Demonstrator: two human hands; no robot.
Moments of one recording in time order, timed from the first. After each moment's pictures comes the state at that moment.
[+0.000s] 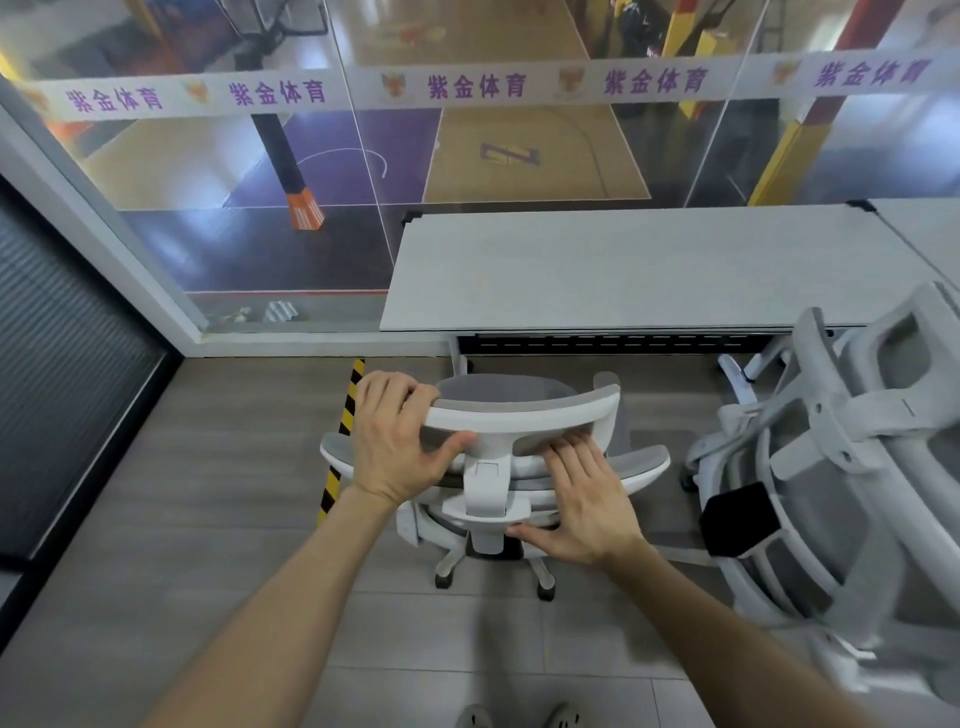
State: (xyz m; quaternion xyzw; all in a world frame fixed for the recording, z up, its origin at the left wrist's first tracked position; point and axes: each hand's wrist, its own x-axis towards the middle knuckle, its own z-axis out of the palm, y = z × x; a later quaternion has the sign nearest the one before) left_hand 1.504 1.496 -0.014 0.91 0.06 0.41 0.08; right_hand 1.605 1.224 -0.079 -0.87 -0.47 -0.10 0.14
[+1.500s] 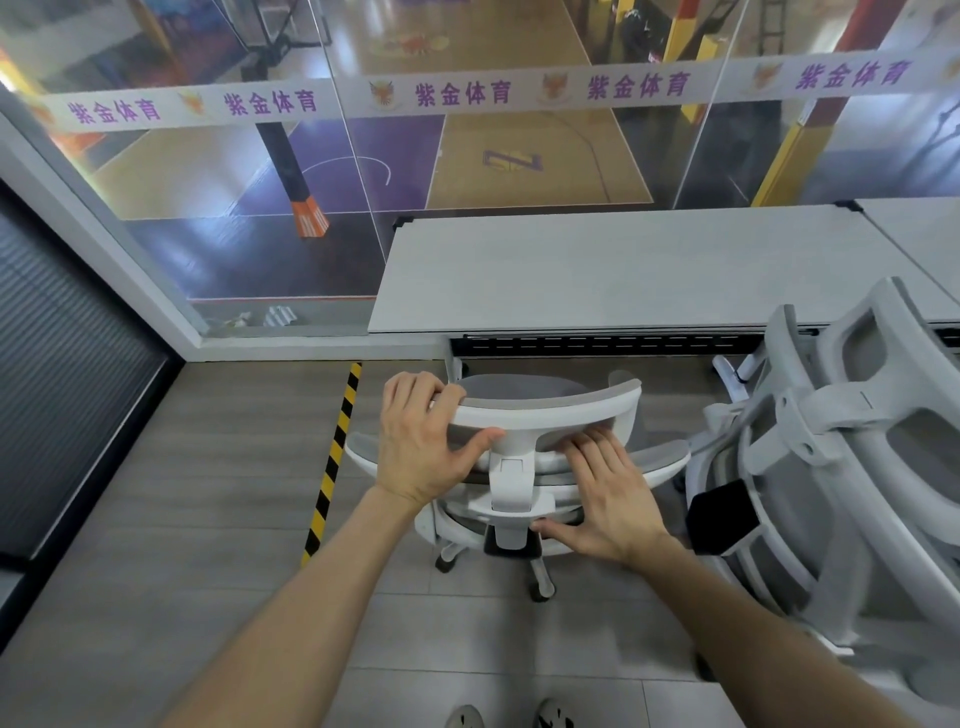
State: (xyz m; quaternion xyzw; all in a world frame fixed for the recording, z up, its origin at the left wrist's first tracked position) left_hand 1.528 1.430 -0.012 0.92 0.07 0.39 0.07; right_hand 1.635 1.160 -0.078 -0.87 -0.47 -0.10 0.11
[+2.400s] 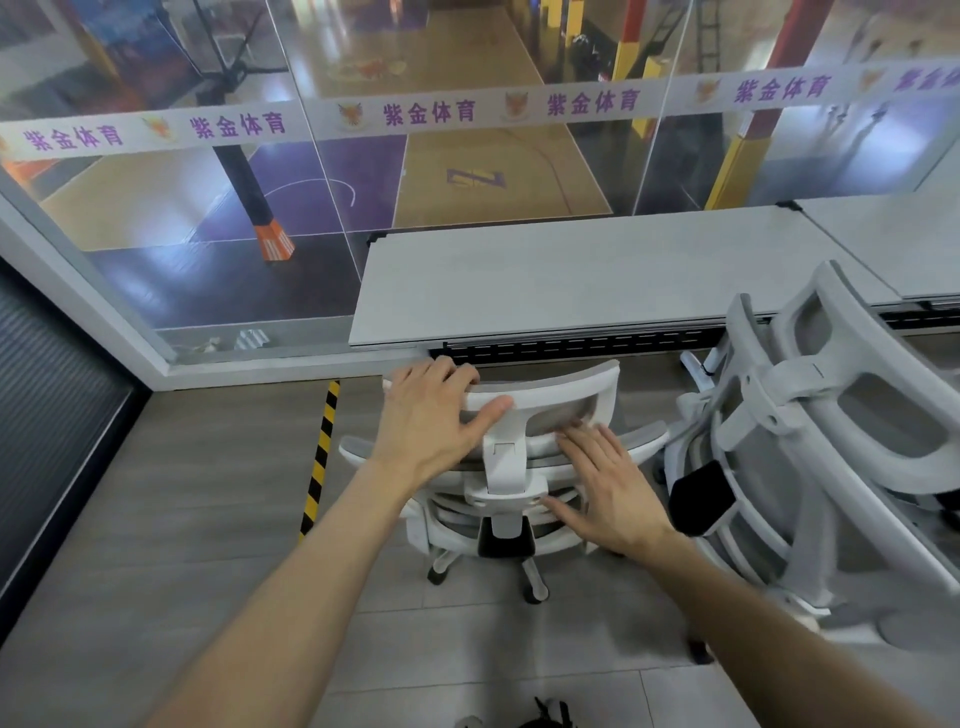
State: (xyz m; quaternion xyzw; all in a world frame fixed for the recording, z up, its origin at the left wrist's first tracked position) left_hand 1.532 1.418 0.039 0.97 0.06 0.23 0.06; right_hand 1.620 1.142 -0.072 -0.86 -0.46 -0.12 0.16
